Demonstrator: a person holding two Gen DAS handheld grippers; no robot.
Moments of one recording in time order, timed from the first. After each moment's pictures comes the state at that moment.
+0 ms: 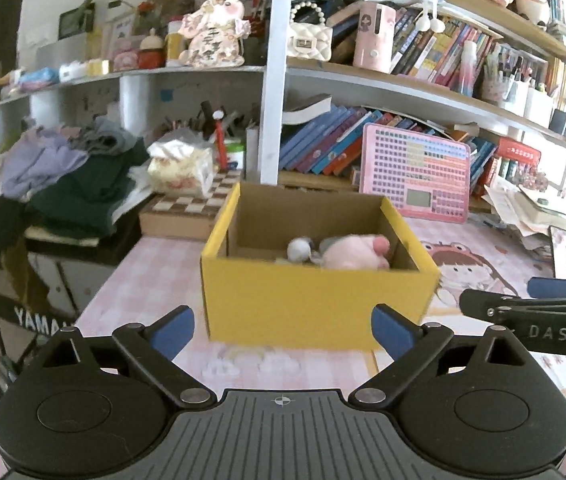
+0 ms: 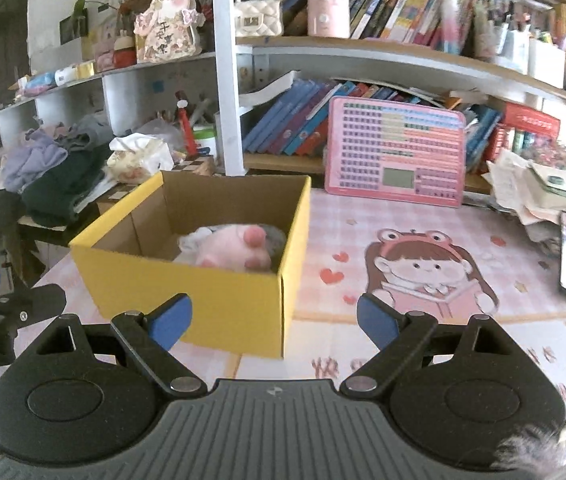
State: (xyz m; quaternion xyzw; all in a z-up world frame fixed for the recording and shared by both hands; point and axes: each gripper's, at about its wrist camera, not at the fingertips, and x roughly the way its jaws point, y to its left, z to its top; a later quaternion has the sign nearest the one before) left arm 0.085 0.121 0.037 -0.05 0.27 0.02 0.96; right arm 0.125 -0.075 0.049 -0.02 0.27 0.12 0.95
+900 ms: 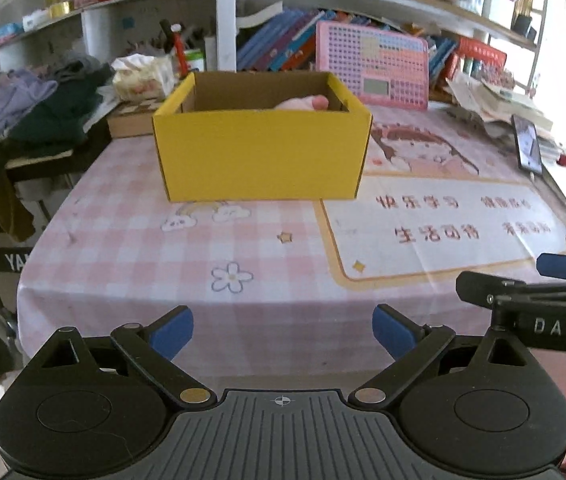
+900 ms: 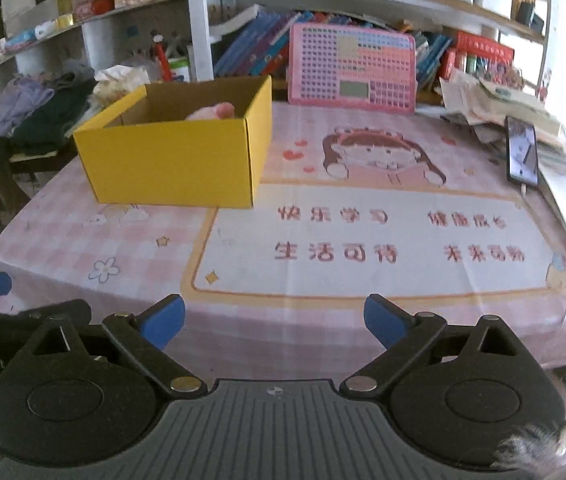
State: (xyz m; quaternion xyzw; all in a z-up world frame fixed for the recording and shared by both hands) left arm 0.023 0.074 -0.004 -0.01 0.39 -0.03 0.92; right arm 0.027 -0.107 0.007 0.00 0.36 0.08 0.93
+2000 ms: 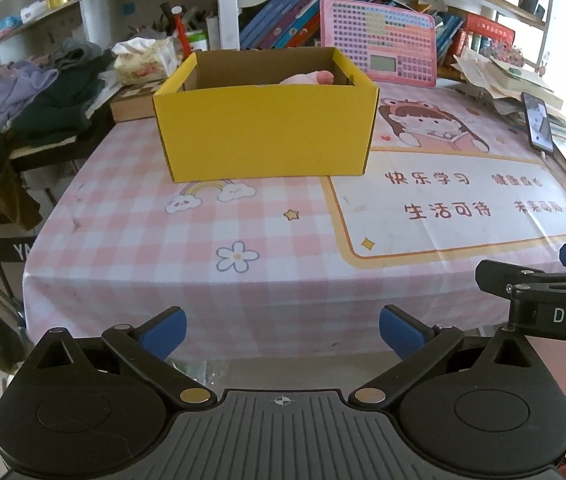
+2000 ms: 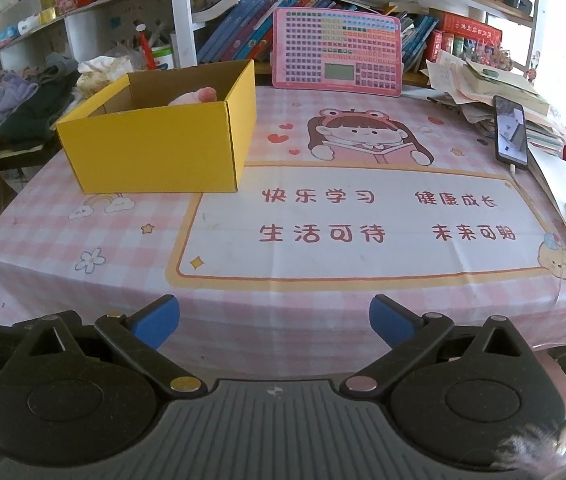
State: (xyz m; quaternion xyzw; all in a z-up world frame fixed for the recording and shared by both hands) left arm 0.026 0.070 -0.010 0.01 0.41 -0.01 0.91; right arm 0.028 -0.112 0.003 -0.01 0.38 0.05 0.92
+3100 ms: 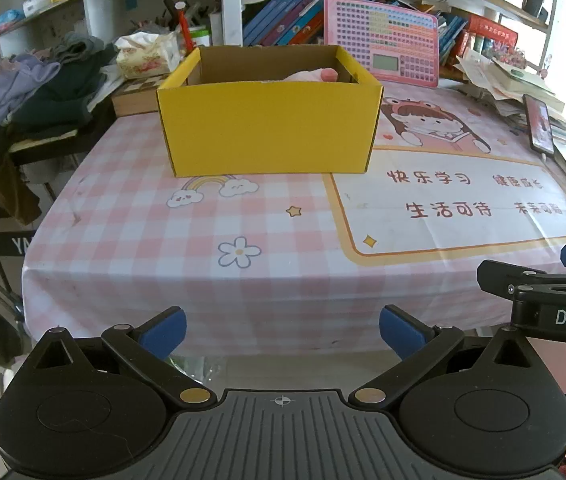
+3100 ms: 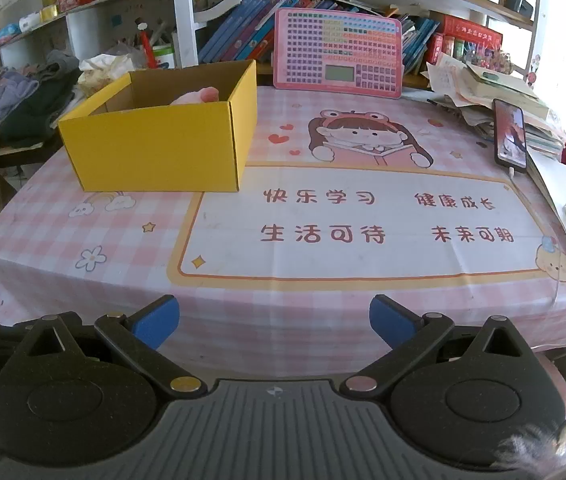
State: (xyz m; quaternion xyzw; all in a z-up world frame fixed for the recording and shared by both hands) left arm 0.025 0.074 -0.011 0.00 0.42 -0.01 0.91; right arm 0.026 -0.107 0.005 -0.01 0.38 0.05 0.92
